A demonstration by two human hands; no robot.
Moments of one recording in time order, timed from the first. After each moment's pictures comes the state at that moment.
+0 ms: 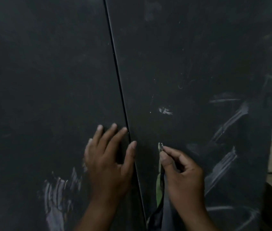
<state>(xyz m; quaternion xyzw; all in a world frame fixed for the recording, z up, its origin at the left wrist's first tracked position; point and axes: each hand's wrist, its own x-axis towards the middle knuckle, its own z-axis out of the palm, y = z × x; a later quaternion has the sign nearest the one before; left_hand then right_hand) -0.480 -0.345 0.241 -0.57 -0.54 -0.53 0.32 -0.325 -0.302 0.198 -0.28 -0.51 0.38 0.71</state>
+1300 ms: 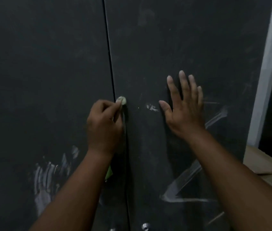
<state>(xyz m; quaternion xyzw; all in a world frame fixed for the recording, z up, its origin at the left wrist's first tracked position) -0.459 -0.318 0.307 -0.53 -0.51 -0.58 0.36 -0.255 -0.202 0.314 -0.42 -0.72 -0.24 0.50</state>
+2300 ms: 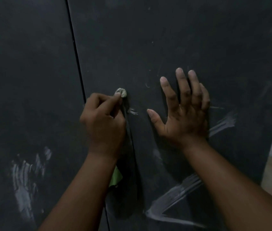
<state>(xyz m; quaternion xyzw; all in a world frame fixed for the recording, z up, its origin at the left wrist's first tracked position) -0.379 -0.266 0.314 -0.45 -0.53 -0.60 0.39 -0.227 -0.134 0.299 -0.30 -0.67 -0.33 0.59</state>
